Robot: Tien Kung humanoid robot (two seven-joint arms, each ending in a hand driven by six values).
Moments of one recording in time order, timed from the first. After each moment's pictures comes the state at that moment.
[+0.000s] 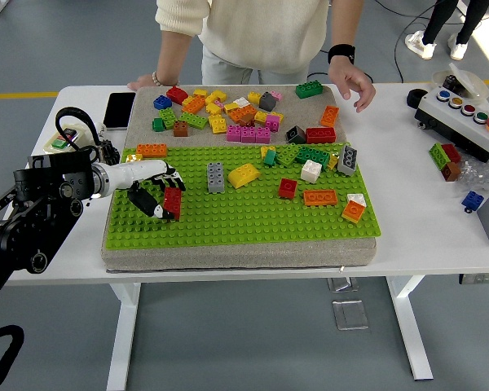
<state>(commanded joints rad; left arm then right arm) -0.73 0.19 -1.17 -0.85 2.20 -0.58 -0.13 0.11 -0.10 1.24 0.18 -0.76 -0.15 -0.02</state>
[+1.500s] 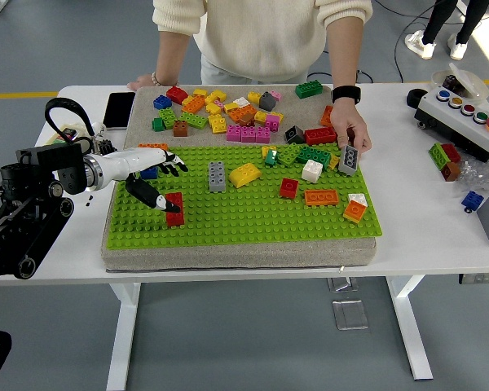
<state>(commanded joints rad) -0.69 0.24 -1.18 -0.99 2.25 -0.54 -0.17 0.11 -0.10 1.25 0.18 -0.76 -0.15 -0.02</state>
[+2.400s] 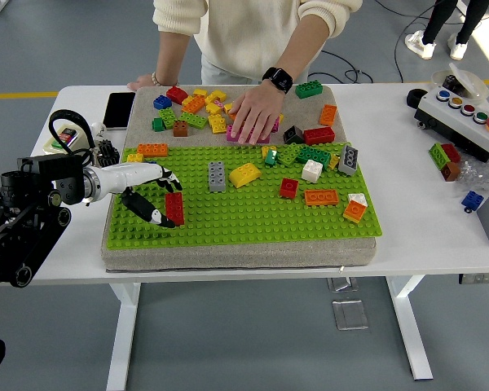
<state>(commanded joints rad) -0.67 0.25 -1.16 -0.99 2.26 -0.58 -0.18 0.11 -0.10 1.25 0.18 -0.76 -0.15 -0.02</state>
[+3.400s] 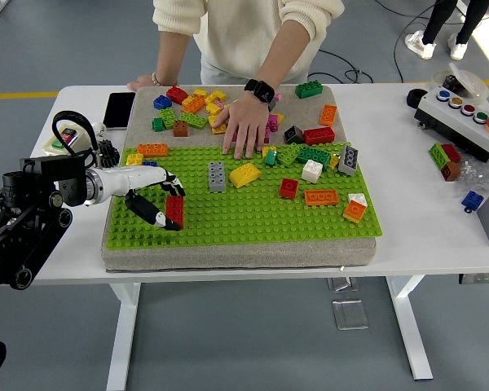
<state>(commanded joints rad) -0.66 0.25 -1.16 -1.02 2.25 -0.61 -0.18 0.12 -0.10 1.25 0.18 -0.76 -0.15 -0.02</state>
